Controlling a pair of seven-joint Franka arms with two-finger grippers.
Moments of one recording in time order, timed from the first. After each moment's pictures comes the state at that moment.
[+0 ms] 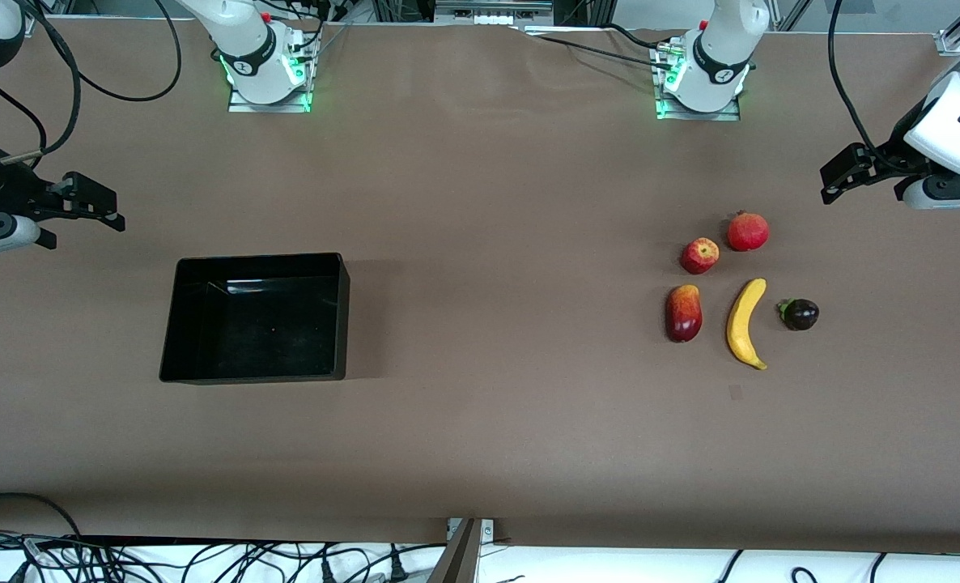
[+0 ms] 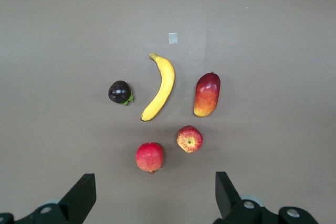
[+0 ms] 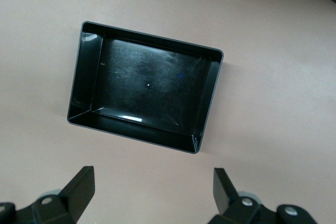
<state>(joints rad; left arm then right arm) -0.01 -0.07 -0.05 -1.70 0.05 1.64 -0.11 0.08 0.11 -0.09 -1.54 0.07 1.65 -0.27</state>
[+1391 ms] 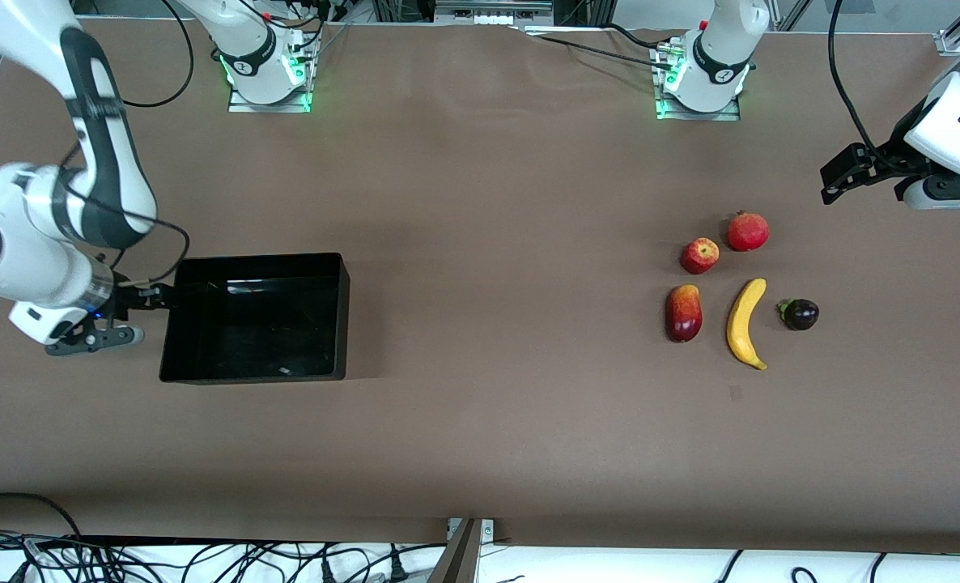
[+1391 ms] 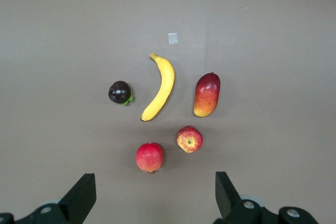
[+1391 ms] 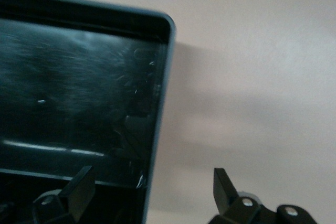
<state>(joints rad) -0.01 -0.07 -0.05 -1.70 0.05 1.64 -0.11 0.04 0.44 -0.14 -1.84 0.00 2.21 -0.26</state>
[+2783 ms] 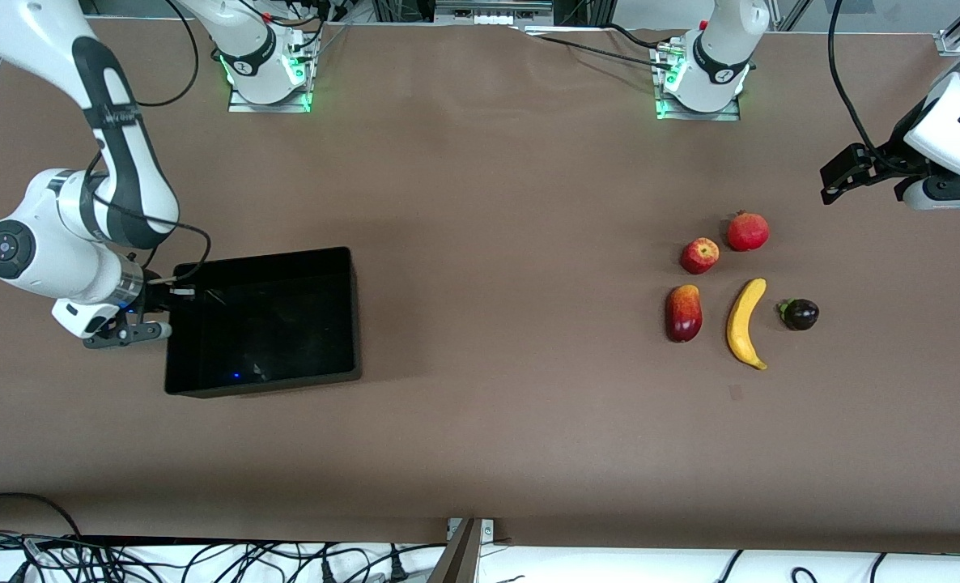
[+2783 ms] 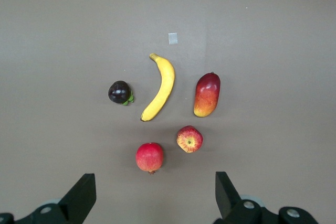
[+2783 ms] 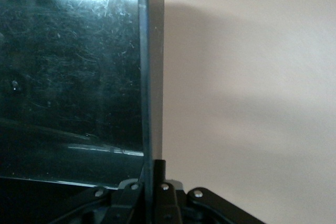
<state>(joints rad) -0.01 -0.07 -0.05 -1.70 0.05 1.64 -0.11 0.03 0.39 -0.02 -1.84 0.08 2.16 -0.25</state>
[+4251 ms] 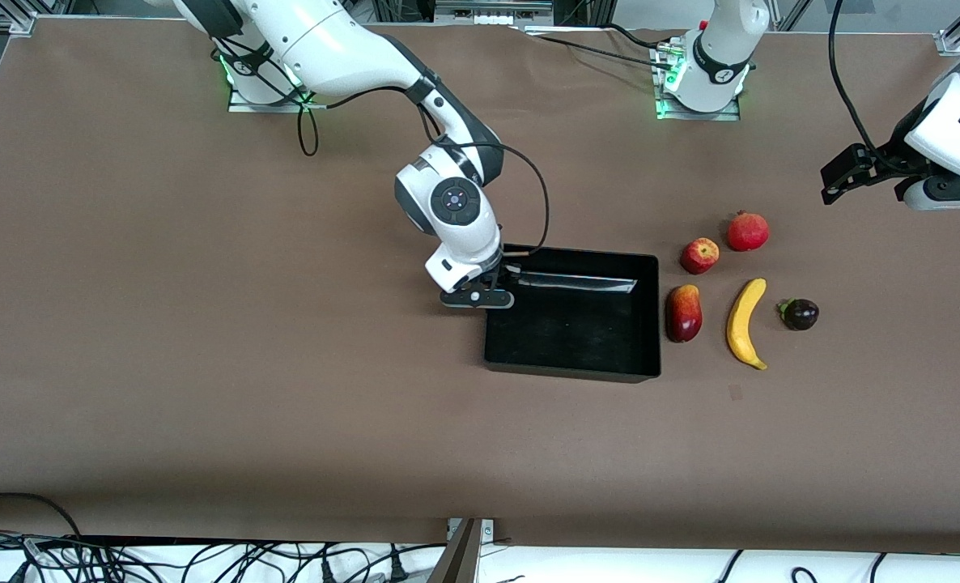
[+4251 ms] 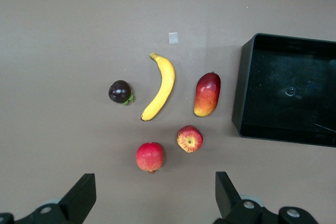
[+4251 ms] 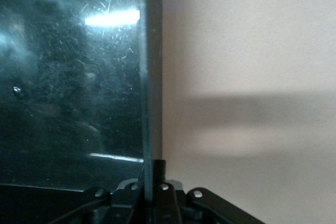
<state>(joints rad) -0.01 -0.07 -0.05 -1.70 0.05 1.64 -0.11 0.74 0.86 0.06 -1.34 0.08 2.32 0.81</state>
